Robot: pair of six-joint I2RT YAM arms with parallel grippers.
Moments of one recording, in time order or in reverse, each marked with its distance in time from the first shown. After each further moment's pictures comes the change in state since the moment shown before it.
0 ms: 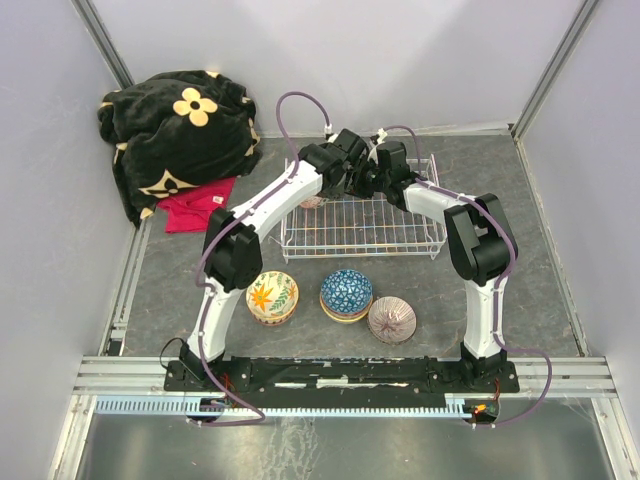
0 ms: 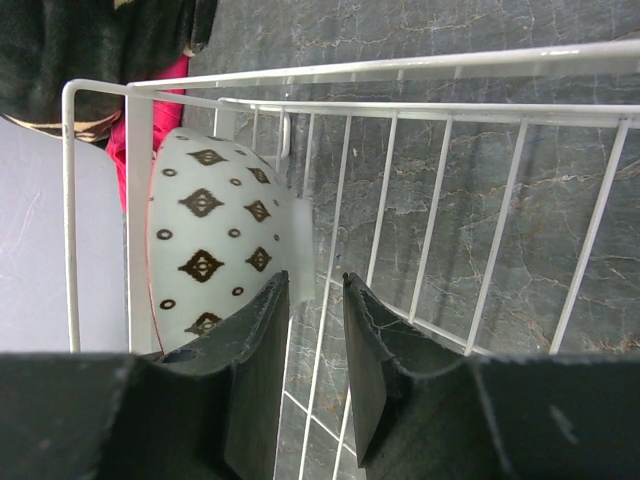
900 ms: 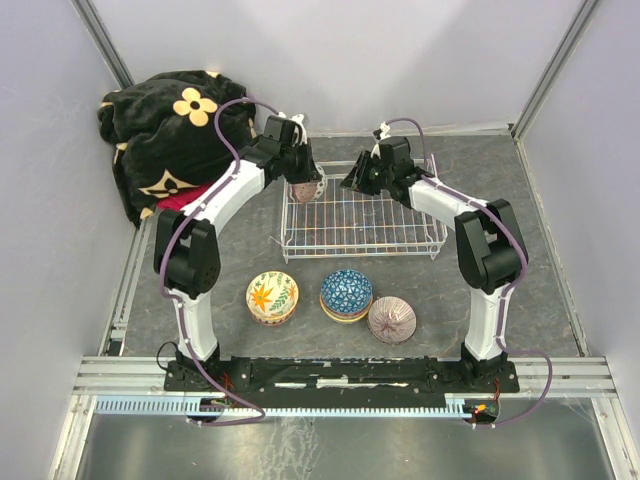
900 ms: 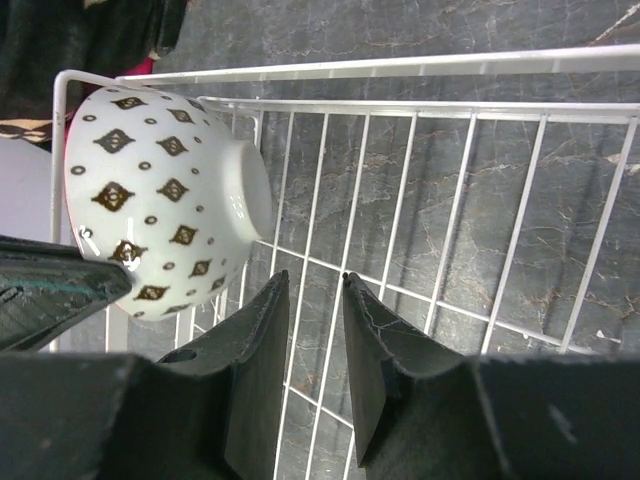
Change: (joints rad) left arm 0.271 -0.248 -0.404 0.475 0.632 -0.005; right arm 0.004 -0.091 0.000 -0.128 0.101 -0.111
